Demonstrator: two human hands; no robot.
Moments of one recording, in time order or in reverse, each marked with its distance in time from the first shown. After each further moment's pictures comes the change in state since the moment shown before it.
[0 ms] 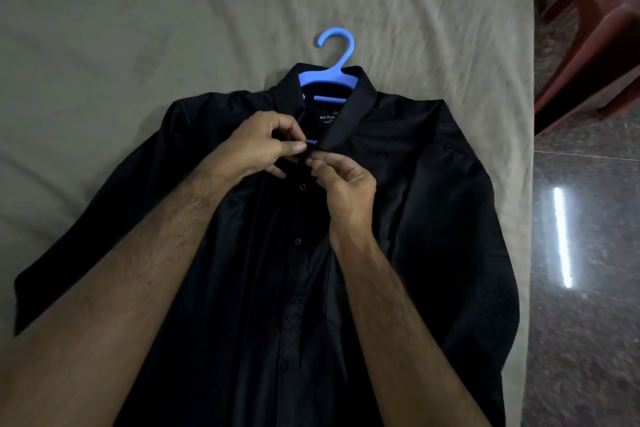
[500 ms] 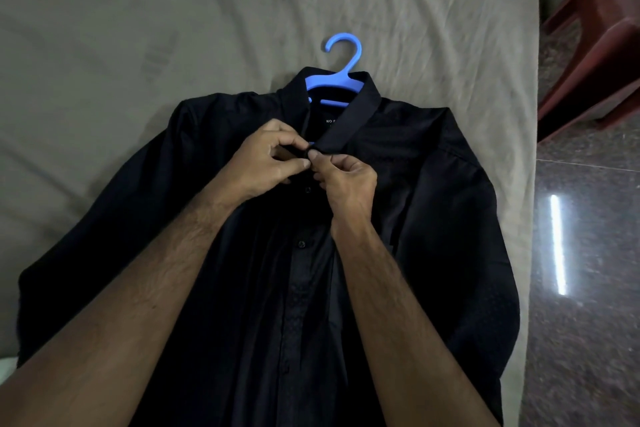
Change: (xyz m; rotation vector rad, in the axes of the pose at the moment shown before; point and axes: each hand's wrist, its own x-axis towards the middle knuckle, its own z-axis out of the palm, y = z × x) left_hand -0.017 -0.024 0.007 -0.027 0.085 0.198; right_hand 0.012 -0.004 0.013 -0.126 0.085 0.110
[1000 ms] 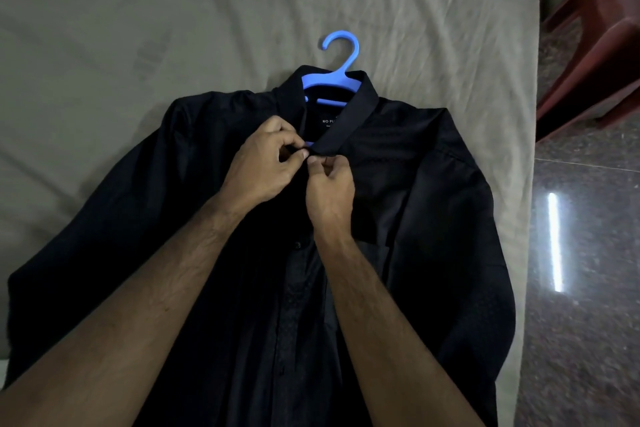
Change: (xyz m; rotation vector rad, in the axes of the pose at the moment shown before) left_hand 0.006 -0.010 0.014 0.346 0.199 0.198; right_hand -0.006 0.002 0.012 -0.205 0.006 -0.067
